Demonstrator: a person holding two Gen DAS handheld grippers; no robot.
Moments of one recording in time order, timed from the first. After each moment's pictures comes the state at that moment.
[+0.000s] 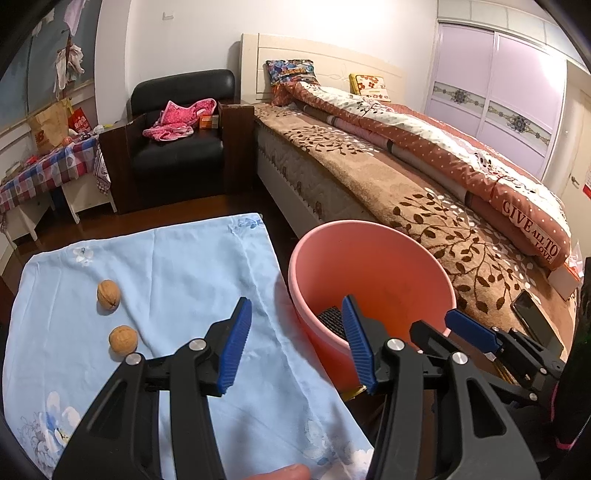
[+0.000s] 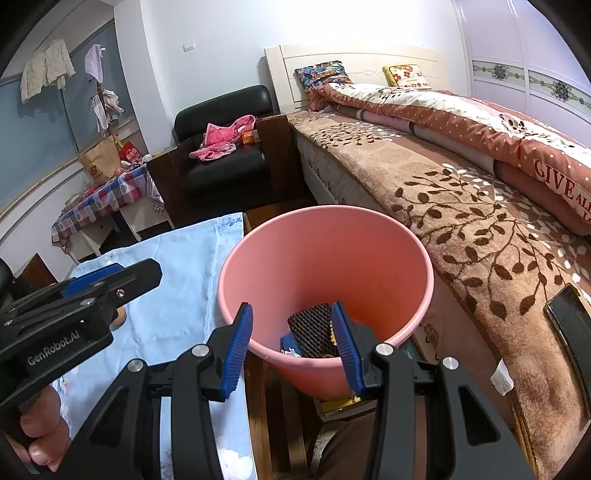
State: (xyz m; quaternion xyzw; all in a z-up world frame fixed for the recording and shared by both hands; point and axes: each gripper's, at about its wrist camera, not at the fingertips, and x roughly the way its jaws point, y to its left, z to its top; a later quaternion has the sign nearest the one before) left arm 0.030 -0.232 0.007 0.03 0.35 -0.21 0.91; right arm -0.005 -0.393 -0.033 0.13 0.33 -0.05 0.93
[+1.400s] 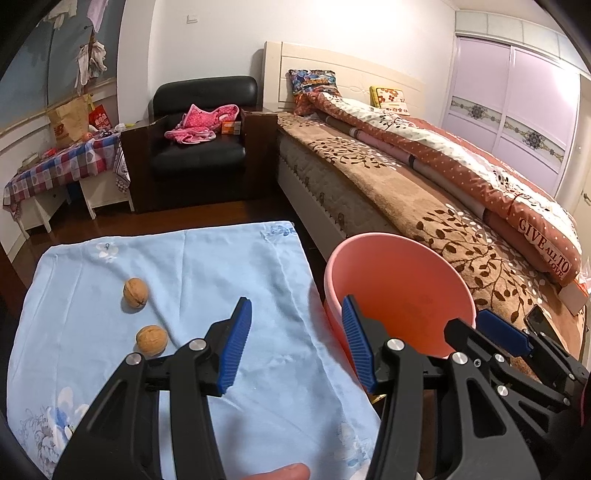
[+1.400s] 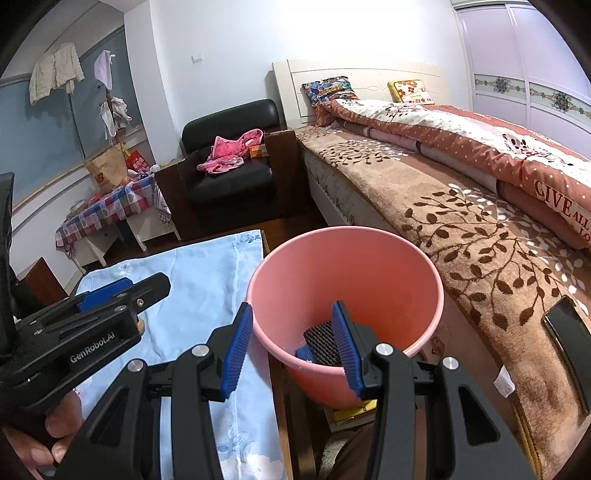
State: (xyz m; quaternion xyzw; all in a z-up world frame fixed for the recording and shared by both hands) left arm 0.035 -0.197 0.009 0.02 0.34 -0.17 0.92; right arm -0.012 -0.369 -0.011 0.12 0.30 -0.05 0.94
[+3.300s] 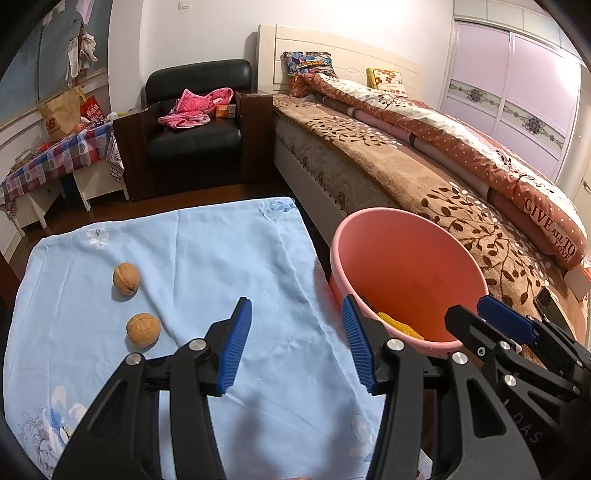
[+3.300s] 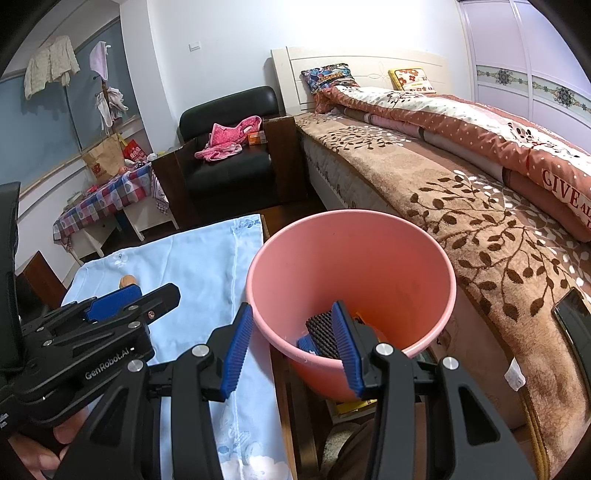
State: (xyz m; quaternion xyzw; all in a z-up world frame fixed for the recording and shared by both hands) left arm 0.047 -0.198 -0.016 0.03 0.37 -0.18 0.91; right arm 0.003 -0.368 -0.027 0.12 0.32 -0.05 0.94
